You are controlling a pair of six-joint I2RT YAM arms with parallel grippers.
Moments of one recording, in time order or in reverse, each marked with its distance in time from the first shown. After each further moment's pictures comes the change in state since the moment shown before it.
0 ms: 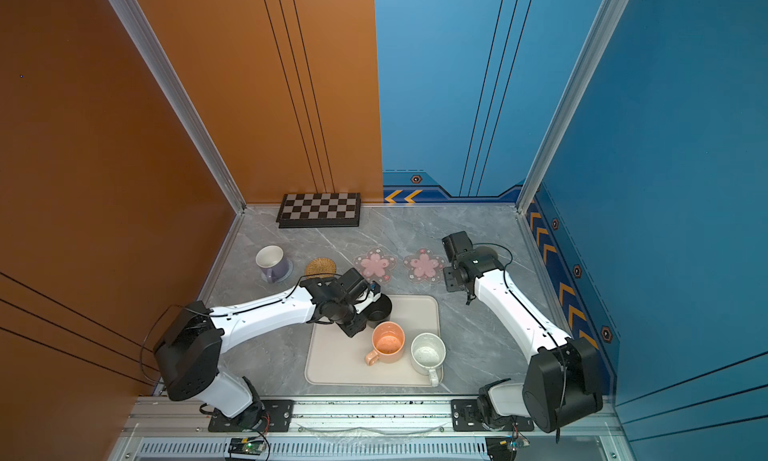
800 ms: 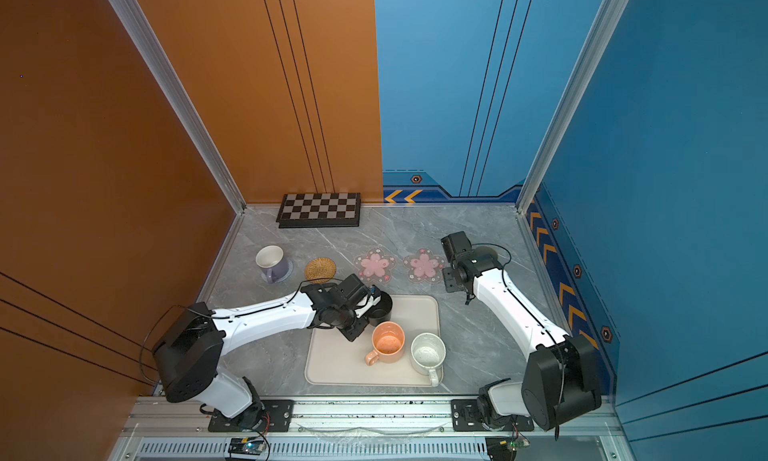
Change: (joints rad) left arm -0.027 -0.009 -0.062 0.072 -0.031 -0.020; right arm 0.004 0.013 0.000 0.000 0.000 0.000
